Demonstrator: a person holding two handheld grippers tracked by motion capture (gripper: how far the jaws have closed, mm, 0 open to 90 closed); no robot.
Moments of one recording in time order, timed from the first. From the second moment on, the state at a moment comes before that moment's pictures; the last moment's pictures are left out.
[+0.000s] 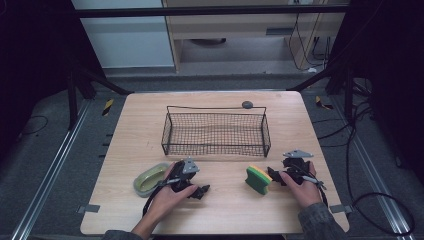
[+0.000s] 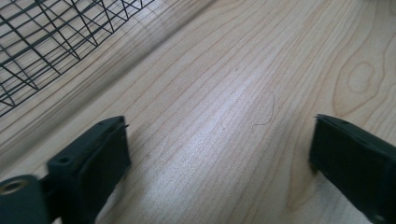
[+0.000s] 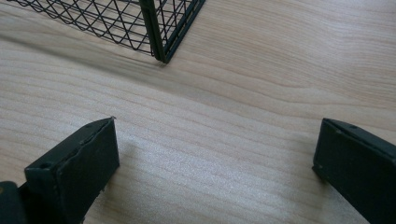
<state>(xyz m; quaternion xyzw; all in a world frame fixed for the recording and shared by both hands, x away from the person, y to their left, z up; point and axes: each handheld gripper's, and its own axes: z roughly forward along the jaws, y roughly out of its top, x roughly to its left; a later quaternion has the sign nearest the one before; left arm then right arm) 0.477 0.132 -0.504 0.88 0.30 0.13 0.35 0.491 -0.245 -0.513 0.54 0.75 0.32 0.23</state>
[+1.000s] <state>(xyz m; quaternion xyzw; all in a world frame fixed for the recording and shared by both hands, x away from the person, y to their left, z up) 0.483 0.223 -0.412 0.92 0.30 0.18 0.16 0.496 -0.244 -0.513 0.53 0.75 0.32 0.23</state>
